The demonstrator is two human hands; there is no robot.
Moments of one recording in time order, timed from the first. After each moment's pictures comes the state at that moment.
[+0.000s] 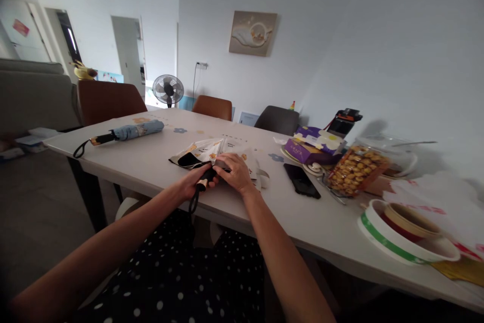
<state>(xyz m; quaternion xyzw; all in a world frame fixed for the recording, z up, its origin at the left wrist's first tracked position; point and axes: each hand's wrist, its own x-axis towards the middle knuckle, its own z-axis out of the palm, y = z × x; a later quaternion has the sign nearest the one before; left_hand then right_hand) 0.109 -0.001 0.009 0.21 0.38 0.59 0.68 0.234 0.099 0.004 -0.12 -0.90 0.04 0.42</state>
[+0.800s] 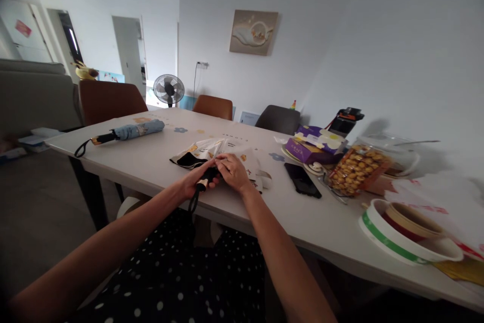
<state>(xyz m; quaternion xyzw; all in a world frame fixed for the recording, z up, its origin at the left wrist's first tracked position) 0.108 0.001 0.005 0.24 0.35 0.60 0.68 0.229 0.095 0.000 -0.11 -0.91 0.09 0.40</state>
